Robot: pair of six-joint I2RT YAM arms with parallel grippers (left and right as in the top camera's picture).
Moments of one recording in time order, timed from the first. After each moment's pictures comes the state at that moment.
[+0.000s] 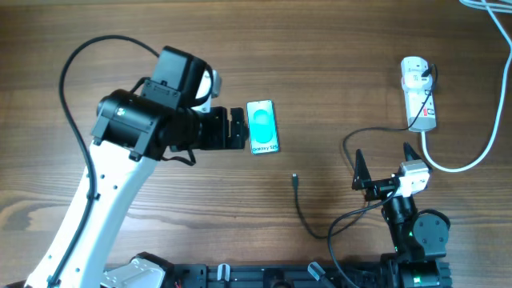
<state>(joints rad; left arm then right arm) -0.42 1.40 1.57 -1.33 0.23 -0.41 0.06 0.02 0.01 0.00 -0.08 0.00</state>
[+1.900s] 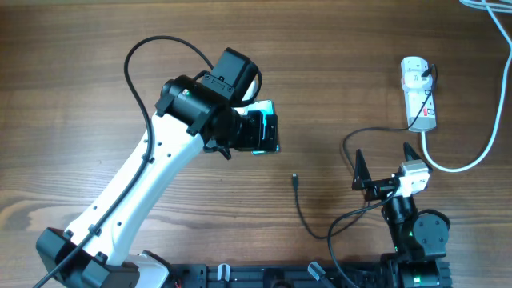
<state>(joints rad) -0.57 1.57 1.57 -1.29 0.23 -0.51 0.06 0.02 0.01 0.00 -0.09 0.00</state>
